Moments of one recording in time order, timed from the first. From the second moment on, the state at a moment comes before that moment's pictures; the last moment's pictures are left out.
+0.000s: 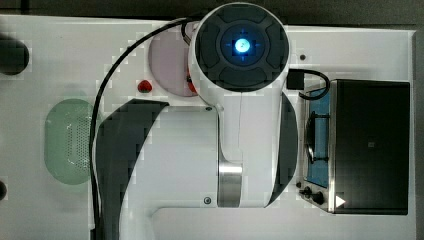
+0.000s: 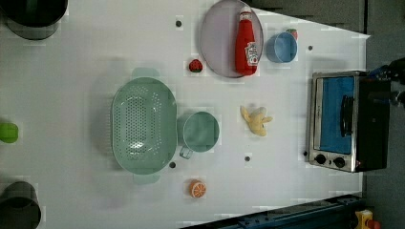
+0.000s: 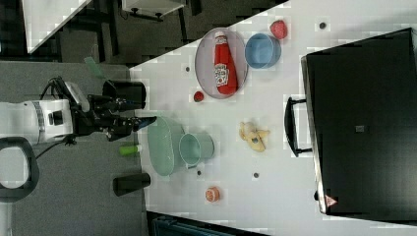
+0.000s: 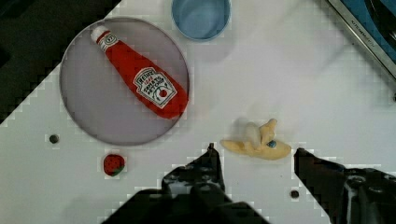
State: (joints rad) arm 0.01 -0.02 -0.01 -1.77 -0.01 0.17 0.00
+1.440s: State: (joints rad) arm 0.01 -0.01 -0.08 -2.36 0.00 0.50 -0.23
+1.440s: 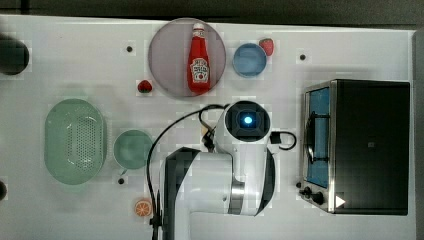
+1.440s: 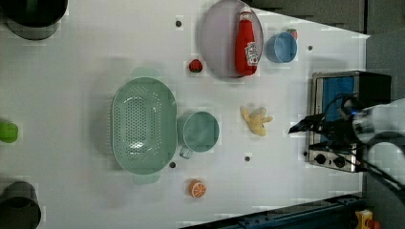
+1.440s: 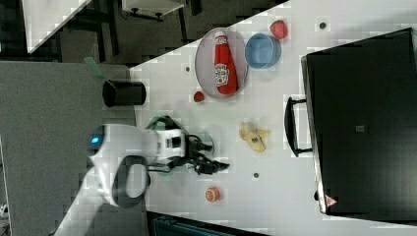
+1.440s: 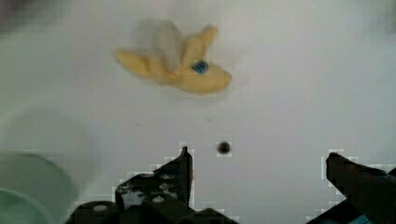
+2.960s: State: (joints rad) arm 0.00 0.40 -0.01 -2.40 -0.02 1.18 -0.41
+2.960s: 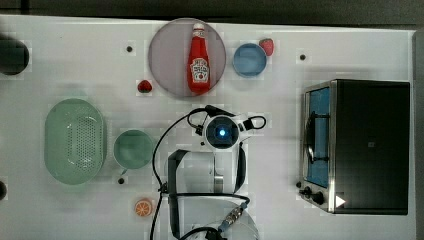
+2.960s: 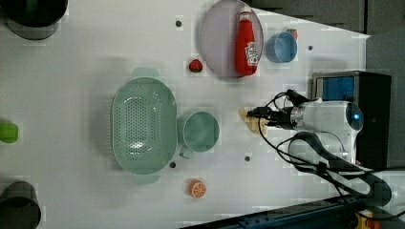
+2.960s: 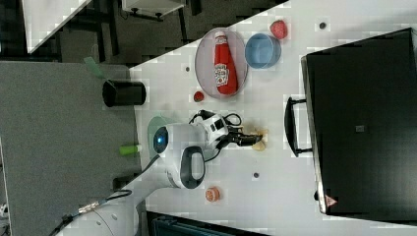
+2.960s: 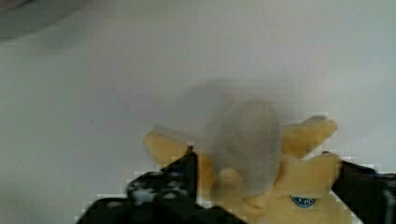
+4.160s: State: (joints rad) arm -0.01 0.16 -0.02 -2.40 0.01 0.83 -0.41
